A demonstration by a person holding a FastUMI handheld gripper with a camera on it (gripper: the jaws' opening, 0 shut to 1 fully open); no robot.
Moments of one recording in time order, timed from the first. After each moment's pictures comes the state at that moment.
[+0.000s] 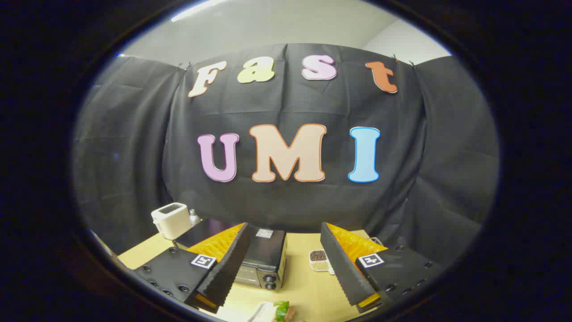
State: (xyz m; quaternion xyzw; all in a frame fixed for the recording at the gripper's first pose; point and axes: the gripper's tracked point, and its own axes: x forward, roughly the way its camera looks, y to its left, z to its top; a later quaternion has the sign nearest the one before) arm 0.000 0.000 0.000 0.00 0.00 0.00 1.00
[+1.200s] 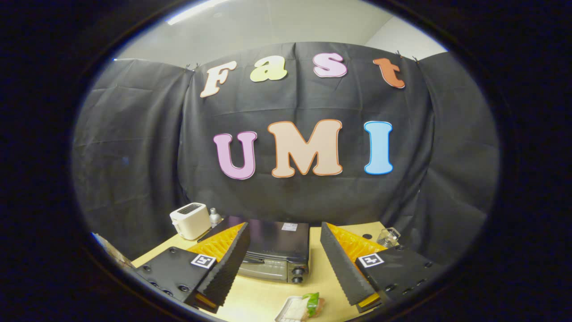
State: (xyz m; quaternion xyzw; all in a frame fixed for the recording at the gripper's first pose) arm -0.023 0.062 -0.009 0.04 0.00 0.03 1.00
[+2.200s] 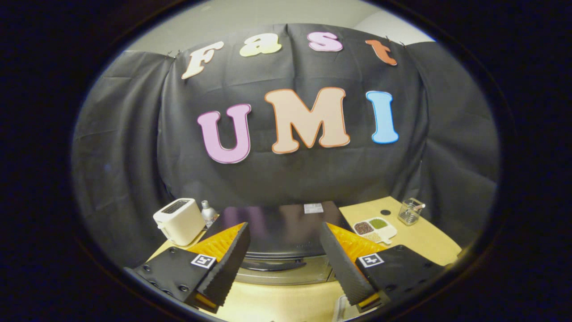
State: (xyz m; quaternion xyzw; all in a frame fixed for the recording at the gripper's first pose) arm 0.073 0.164 -0.115 0.08 0.05 -0.04 1.00
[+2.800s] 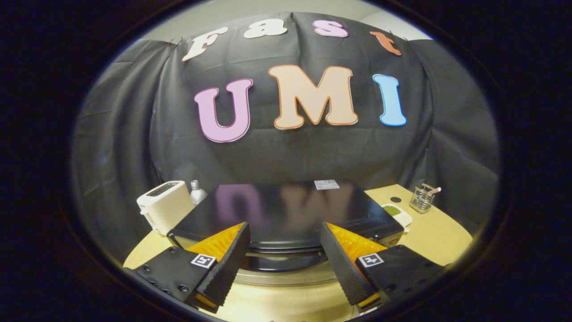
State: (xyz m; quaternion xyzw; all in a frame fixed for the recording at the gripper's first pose) arm 0.118 0.188 -0.186 0.06 0.07 -0.04 0.99
